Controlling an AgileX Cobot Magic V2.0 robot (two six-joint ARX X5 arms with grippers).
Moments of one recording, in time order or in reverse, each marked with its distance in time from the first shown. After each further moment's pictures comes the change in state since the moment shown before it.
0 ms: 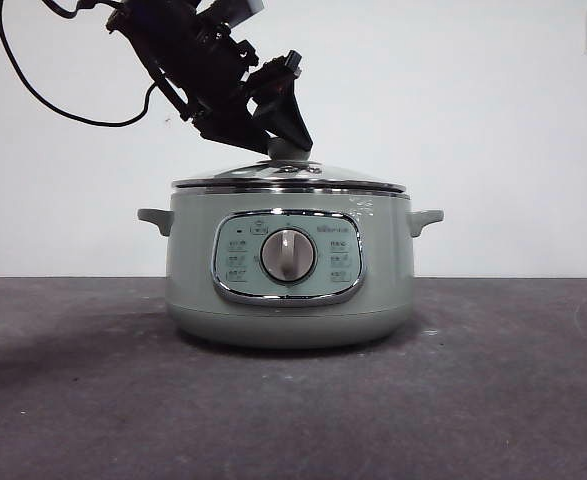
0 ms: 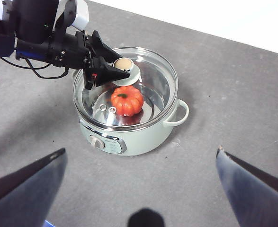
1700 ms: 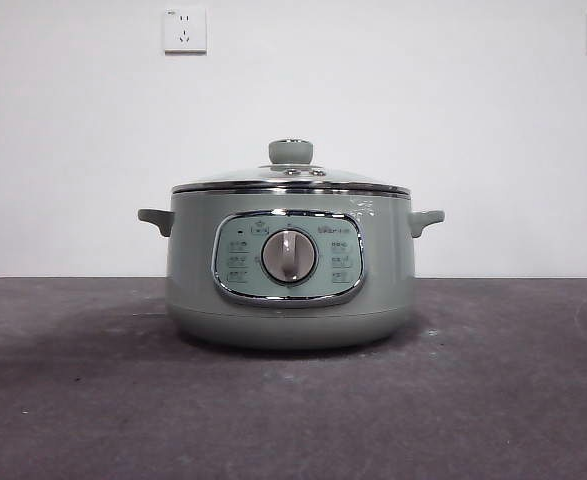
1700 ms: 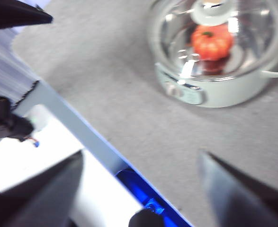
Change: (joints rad) left arm -0.021 -0.652 0.008 -0.801 0.090 -0.026; right arm 0.001 0.121 0.000 -0.143 -0.361 0.002
